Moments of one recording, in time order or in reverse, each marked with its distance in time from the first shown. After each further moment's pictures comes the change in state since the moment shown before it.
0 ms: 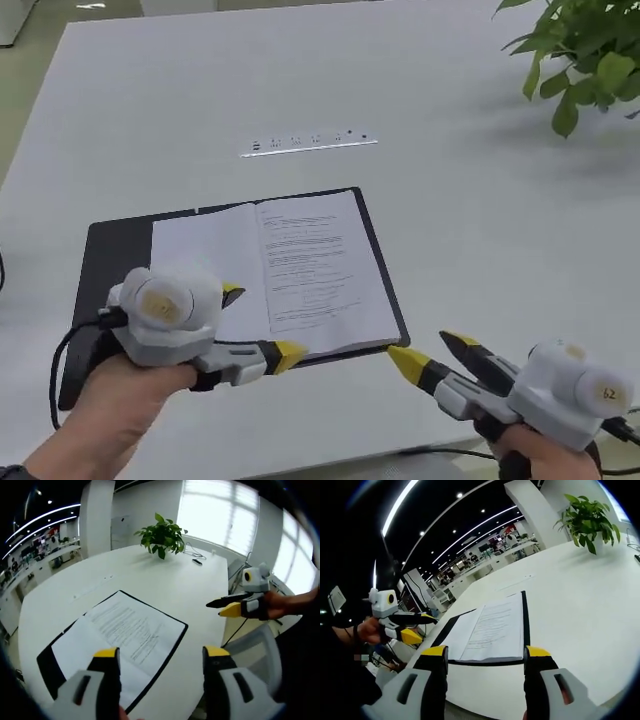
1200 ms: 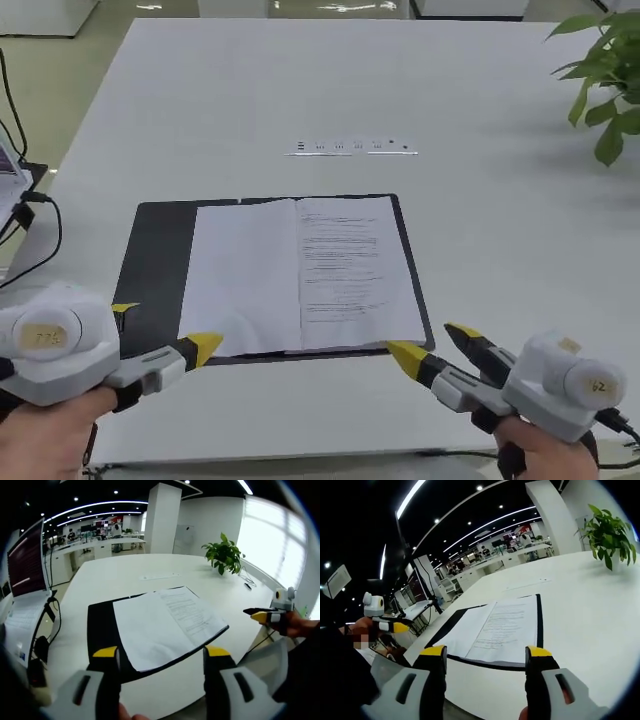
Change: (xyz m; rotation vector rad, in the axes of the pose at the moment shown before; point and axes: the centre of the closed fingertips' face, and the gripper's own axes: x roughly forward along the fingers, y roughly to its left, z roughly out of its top) left arm -0.126 0.075 -0.078 -0.349 -0.107 0.438; right arm 0.020 0.031 -0.002 -0.145 0.054 0.051
